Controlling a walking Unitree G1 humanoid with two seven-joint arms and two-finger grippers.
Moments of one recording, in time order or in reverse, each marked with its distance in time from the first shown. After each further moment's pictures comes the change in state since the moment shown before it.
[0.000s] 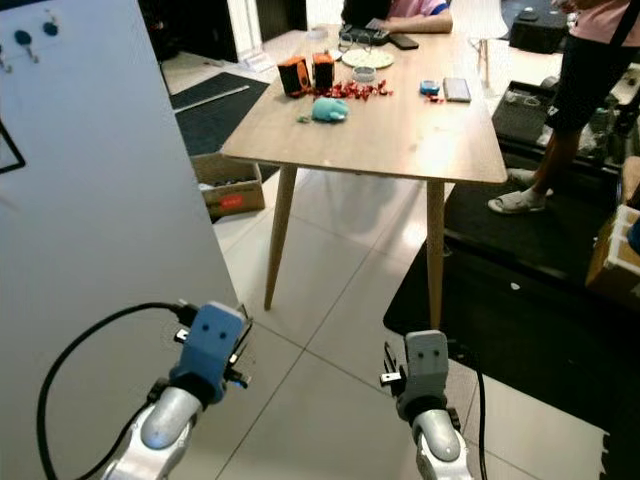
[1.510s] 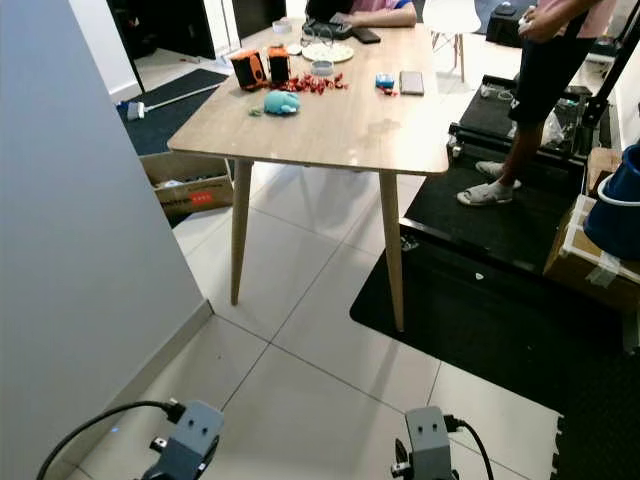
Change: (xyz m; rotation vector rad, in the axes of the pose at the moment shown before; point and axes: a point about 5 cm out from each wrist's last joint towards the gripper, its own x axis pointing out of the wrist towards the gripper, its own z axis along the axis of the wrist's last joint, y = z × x) left arm -0.059 -0.008 -0.140 -0.013 0.485 -0.067; right arm -0.068 -0.004 -0.103 -0.045 0.475 0.002
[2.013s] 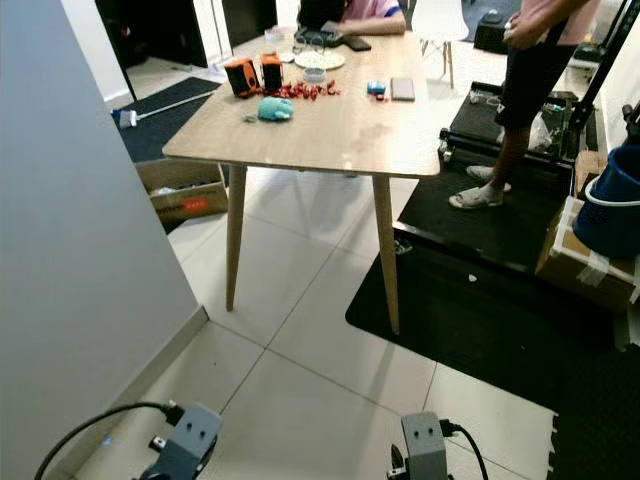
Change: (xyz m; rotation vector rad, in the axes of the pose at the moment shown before) left arm 0.008 -0.001 -0.002 0.056 -0.034 -0.035; right arm 0.004 0.005 0.006 0.008 -0.035 0.016
